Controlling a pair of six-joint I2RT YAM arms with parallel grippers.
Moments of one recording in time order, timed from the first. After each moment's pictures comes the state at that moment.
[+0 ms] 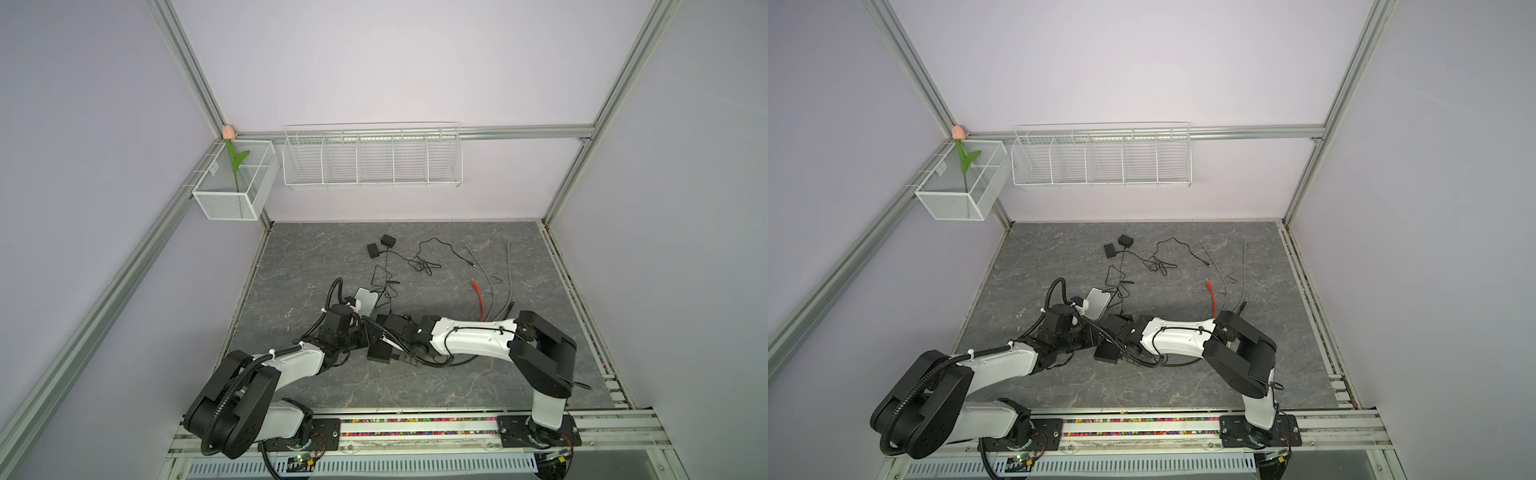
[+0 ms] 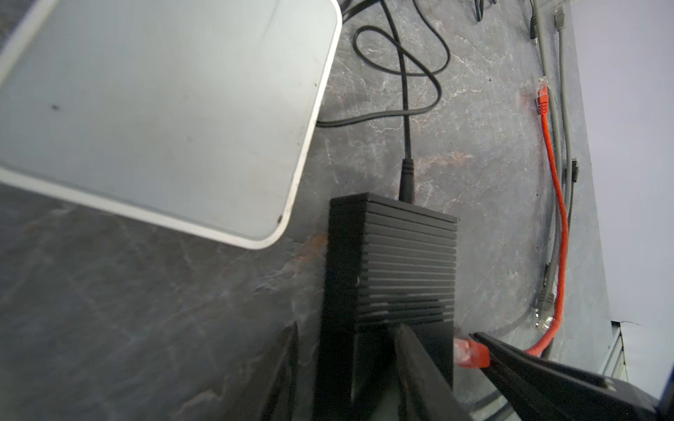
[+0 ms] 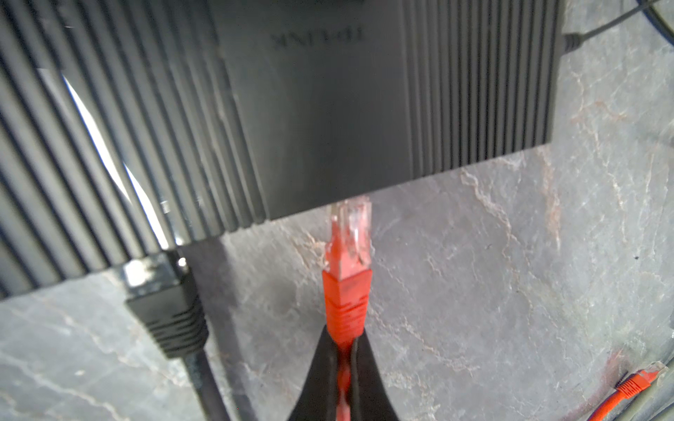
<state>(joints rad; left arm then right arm) -0.50 1.35 0.36 0.22 0.31 -0.63 1.12 1.89 1.20 -0.64 0.30 -0.16</state>
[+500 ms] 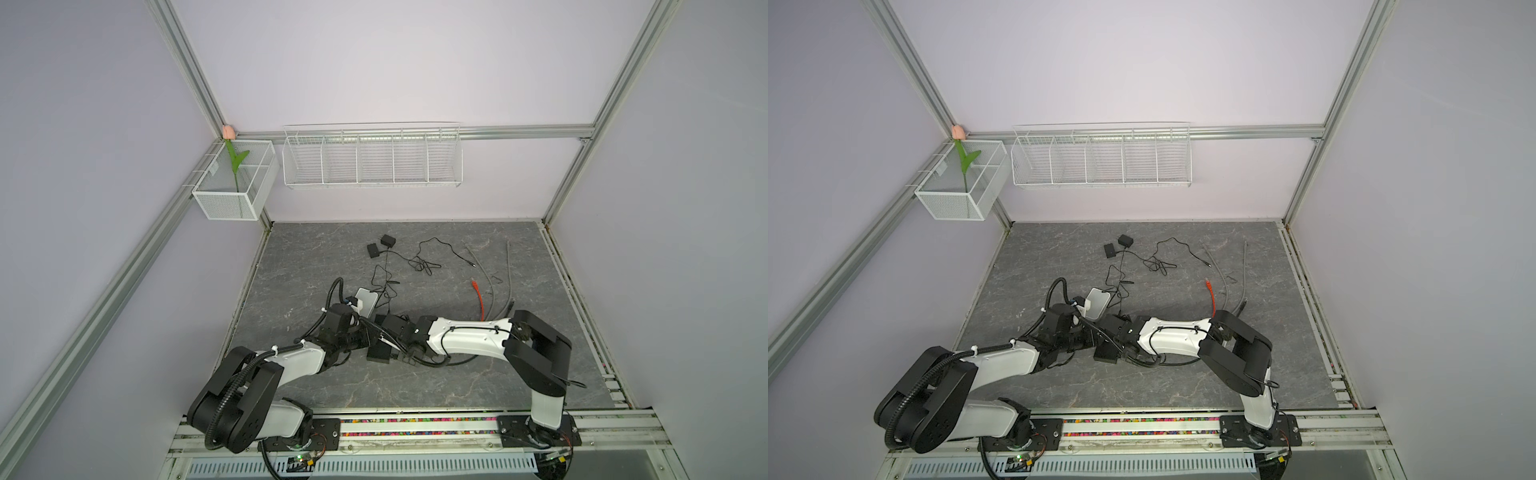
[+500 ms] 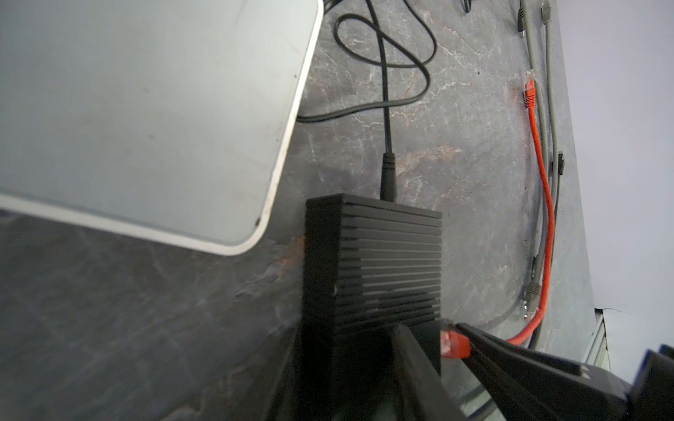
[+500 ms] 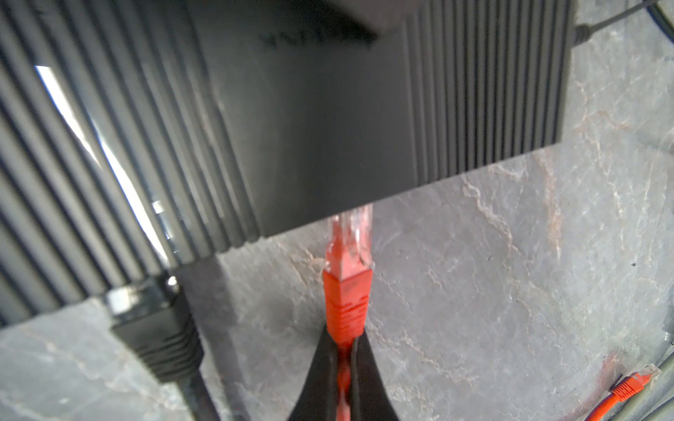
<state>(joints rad) -0.50 1.38 0.36 0.26 0.34 -0.63 1.12 1.91 1.21 -0.64 0.32 -0.16</state>
